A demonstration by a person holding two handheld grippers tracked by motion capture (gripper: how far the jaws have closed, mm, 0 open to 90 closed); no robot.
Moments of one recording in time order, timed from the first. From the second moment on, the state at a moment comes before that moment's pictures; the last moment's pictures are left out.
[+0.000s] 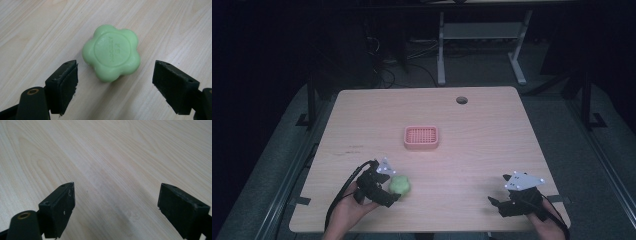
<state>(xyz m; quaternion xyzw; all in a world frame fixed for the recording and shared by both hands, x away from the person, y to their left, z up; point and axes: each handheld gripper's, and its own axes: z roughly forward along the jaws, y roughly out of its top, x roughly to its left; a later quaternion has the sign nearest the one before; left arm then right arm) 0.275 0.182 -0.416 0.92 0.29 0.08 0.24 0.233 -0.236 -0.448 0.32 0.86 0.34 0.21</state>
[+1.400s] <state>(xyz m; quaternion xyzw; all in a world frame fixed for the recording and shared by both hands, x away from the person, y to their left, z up) 0.301 0.150 -0.432 0.93 0.31 0.06 0.17 0.232 -0.235 -0.447 0.31 0.86 0.34 0.20</state>
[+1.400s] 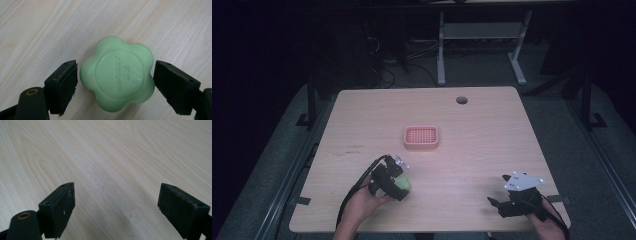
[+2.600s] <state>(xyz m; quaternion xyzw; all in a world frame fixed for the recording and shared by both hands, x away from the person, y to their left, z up) 0.308 0.143 -0.443 0.93 0.33 0.05 0.14 0.232 -0.235 -0.447 0.32 0.86 0.34 0.20</state>
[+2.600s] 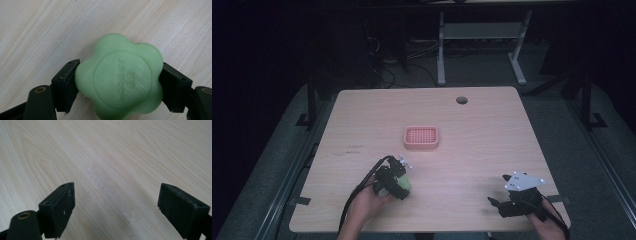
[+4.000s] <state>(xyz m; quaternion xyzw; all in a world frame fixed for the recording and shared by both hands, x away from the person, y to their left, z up) 0.326 0.142 -0.410 0.92 0.33 0.03 0.19 0.232 -0.237 -0.446 0.32 0.86 0.34 0.21</state>
